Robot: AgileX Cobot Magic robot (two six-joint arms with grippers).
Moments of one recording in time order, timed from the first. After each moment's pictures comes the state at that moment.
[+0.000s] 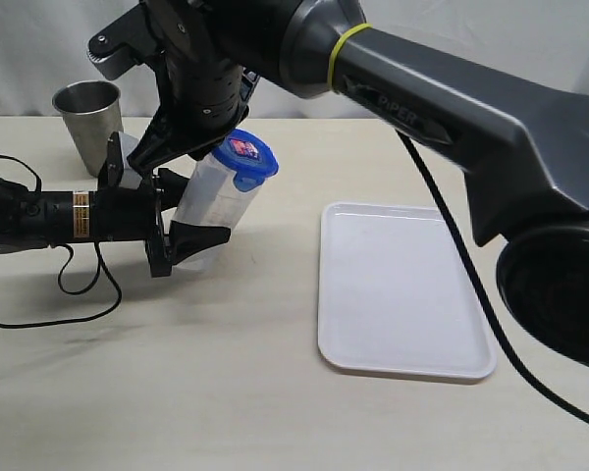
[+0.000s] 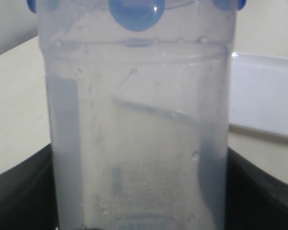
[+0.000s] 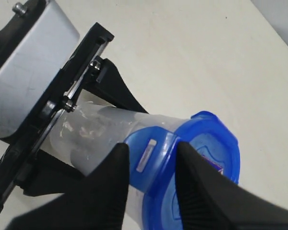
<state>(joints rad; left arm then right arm) -0.06 2.33 -1.16 1.37 -1.19 -0.45 0.80 2.30 -2.24 -0.29 1.16 0.00</state>
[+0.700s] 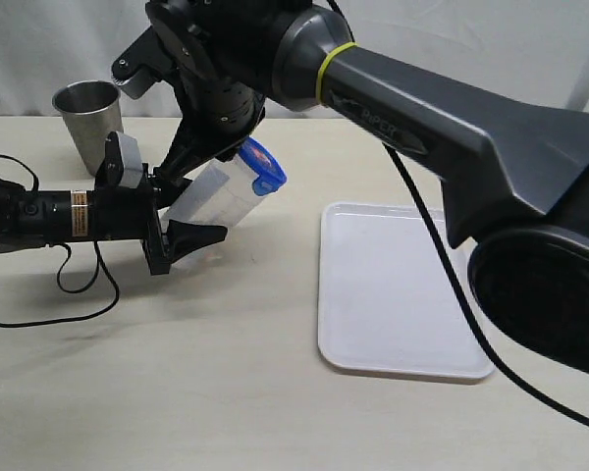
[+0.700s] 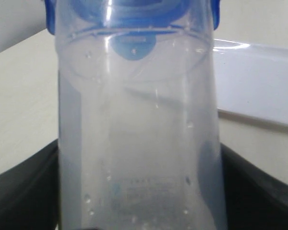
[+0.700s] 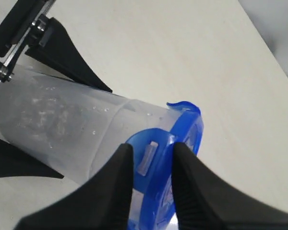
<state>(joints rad) -0.06 2.33 -1.16 1.35 -1.15 -0.45 0.79 2.34 -2.28 -0.40 1.20 -0.03</state>
